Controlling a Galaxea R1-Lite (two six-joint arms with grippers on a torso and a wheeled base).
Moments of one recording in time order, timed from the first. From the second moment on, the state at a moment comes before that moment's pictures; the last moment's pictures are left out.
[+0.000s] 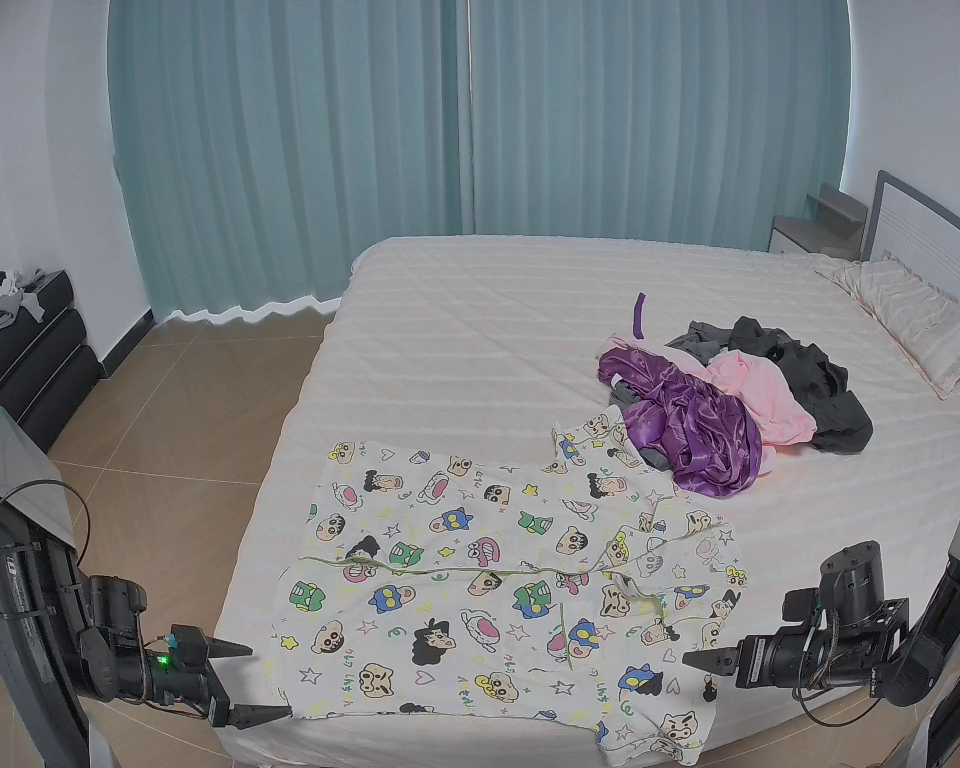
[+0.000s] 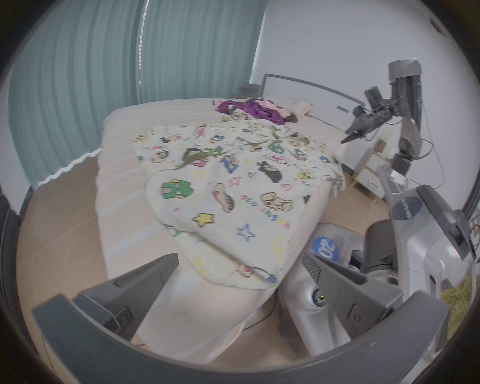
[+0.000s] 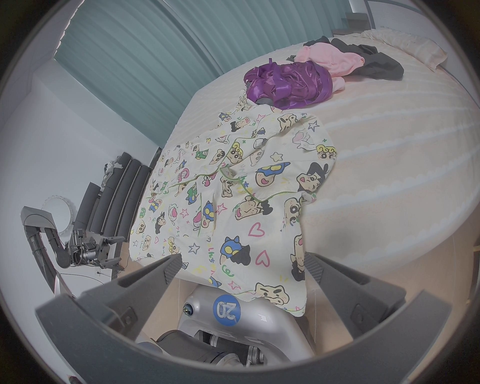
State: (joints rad) left arm 0.27 2.27 -0.02 -1.18 -0.79 0.80; right arm 0.36 1.85 -0.02 -1.02 0.15 0.52
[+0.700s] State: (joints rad) left arm 0.19 2.37 -0.03 -1.18 -0.81 0.82; right arm 0.38 1.83 -0.02 -1.02 0.15 0.54
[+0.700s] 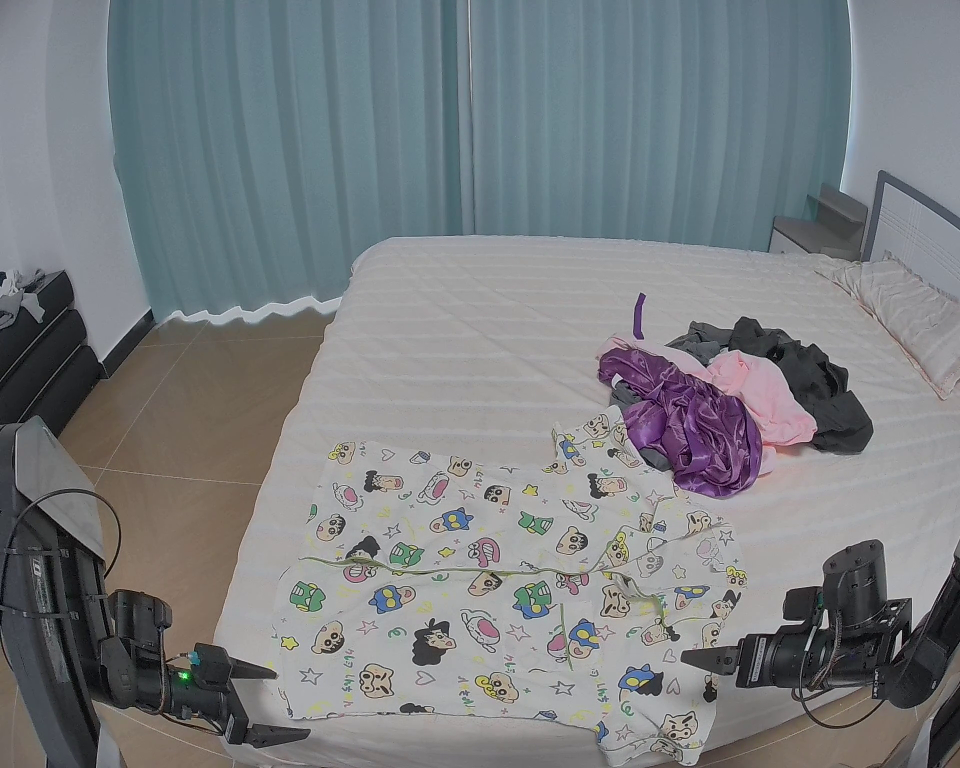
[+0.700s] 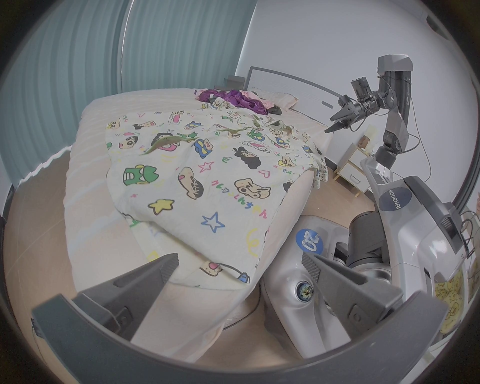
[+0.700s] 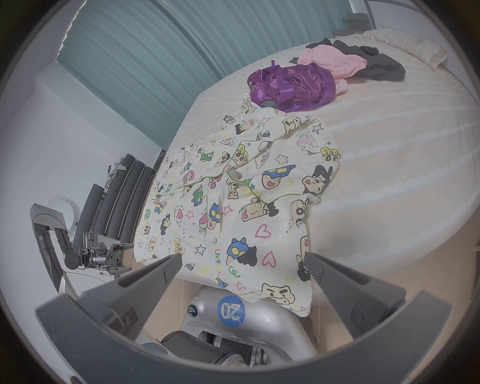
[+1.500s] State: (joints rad) left arm 0.30 2.42 -0.02 -1.21 -0.81 0.82; right arm 0.38 1.82 -0.02 -1.02 0.15 0.54
